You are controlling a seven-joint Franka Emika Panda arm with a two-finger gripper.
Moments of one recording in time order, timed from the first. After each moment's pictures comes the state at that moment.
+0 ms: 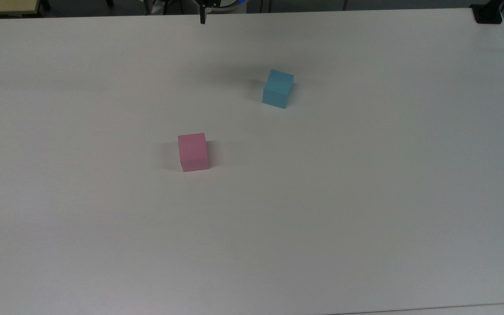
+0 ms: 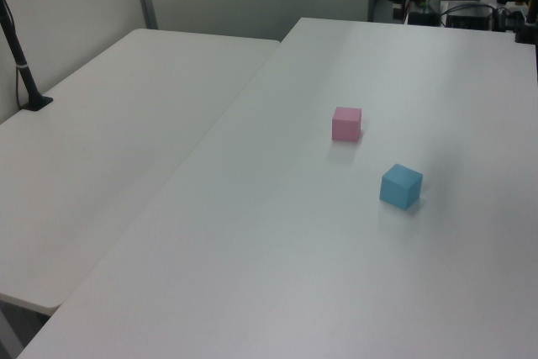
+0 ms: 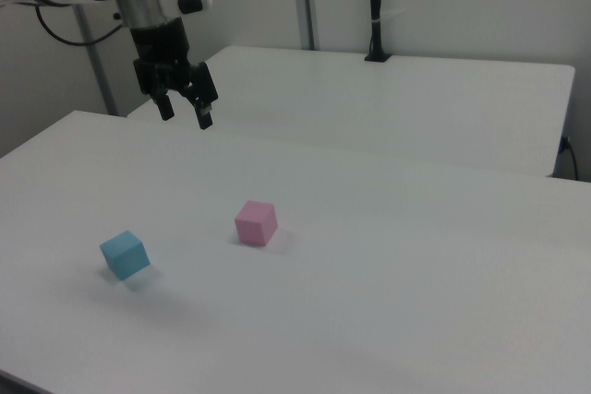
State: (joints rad) arm -0.05 -0.01 0.05 -1.61 -0.08 1.61 0.13
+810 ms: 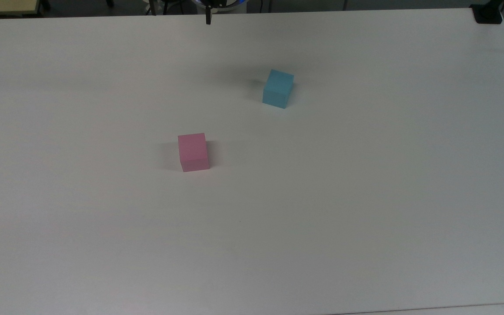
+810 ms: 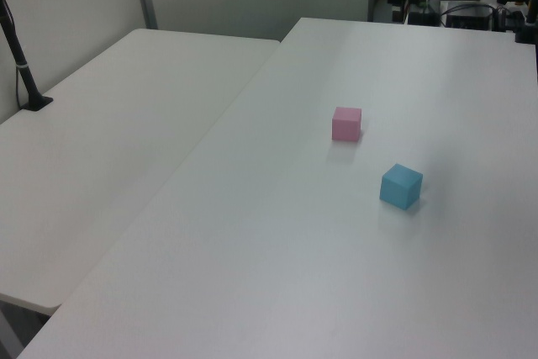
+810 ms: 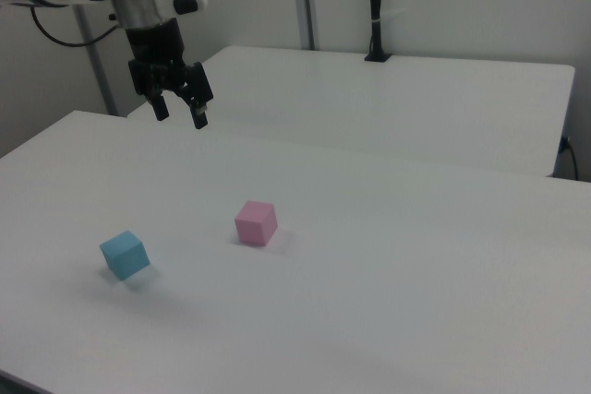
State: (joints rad) arm -0.04 -0.01 0.05 -1.61 -0.08 1.60 0.12
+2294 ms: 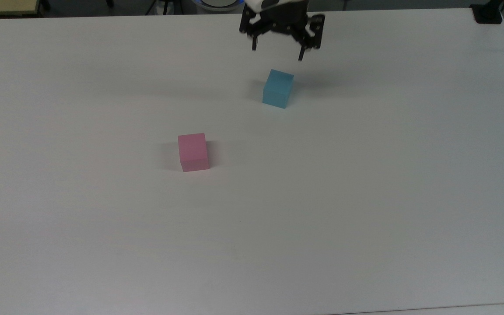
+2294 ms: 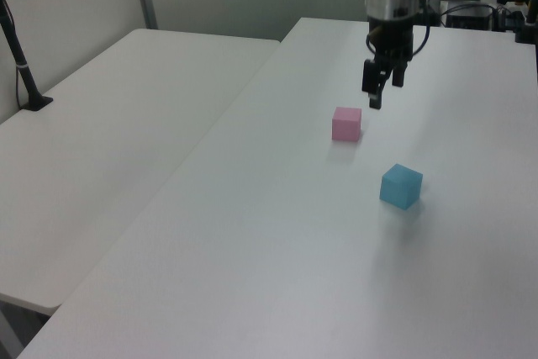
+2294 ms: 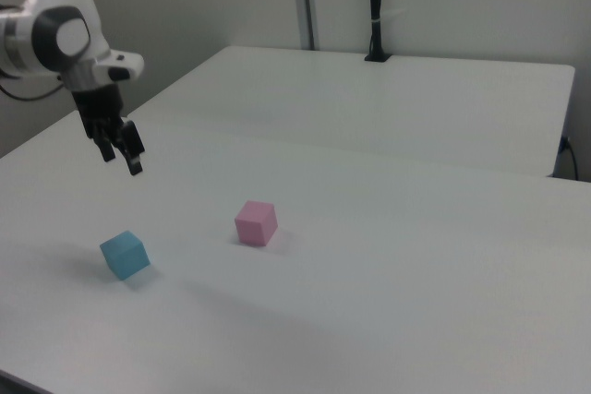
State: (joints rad) arm 0.01 0.02 0.29 -1.85 -0.05 1.86 0.52
